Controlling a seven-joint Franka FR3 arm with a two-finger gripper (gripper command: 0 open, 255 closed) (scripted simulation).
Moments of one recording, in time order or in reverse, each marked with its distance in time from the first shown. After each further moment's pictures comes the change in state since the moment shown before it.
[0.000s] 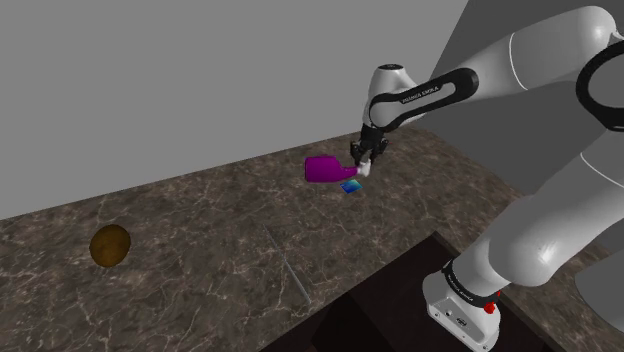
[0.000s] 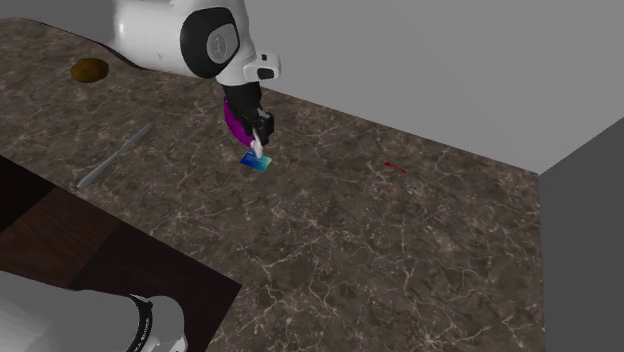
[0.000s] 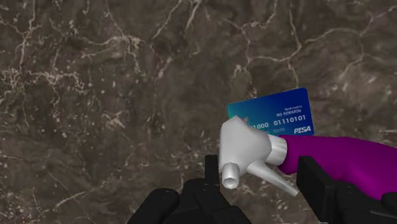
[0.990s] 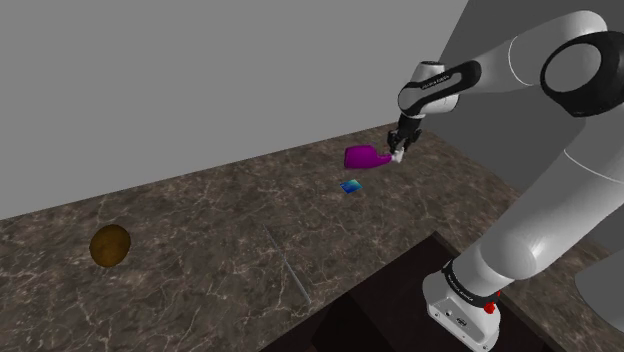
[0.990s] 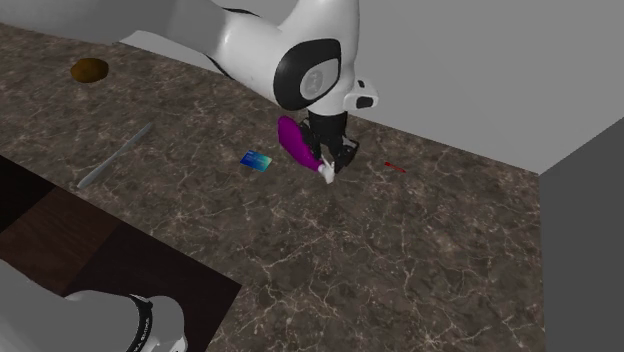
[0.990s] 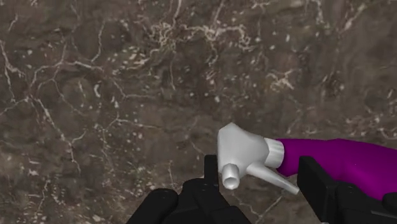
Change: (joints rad) arm -0.198 0.106 -0.189 0.123 0.021 0.012 -0.402
